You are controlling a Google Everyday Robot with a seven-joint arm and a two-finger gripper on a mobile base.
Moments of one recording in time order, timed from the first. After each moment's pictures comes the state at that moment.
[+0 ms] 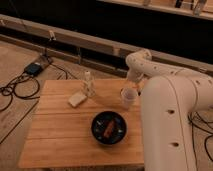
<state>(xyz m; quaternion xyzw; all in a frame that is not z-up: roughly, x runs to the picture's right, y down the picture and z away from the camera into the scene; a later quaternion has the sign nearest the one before) 0.189 -0.010 0.957 -0.09 0.23 0.86 0.45</state>
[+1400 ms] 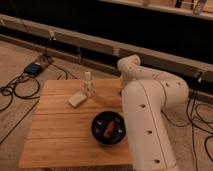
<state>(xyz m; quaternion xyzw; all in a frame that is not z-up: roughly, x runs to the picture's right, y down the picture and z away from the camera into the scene) 0.160 0.018 1.002 -0.08 0.30 0.88 0.36</state>
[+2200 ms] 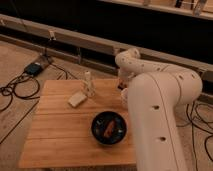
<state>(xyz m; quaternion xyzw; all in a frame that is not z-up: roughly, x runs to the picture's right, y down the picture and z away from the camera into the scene) 0.138 -0.026 0.943 -0.08 0.23 0.86 0.45</state>
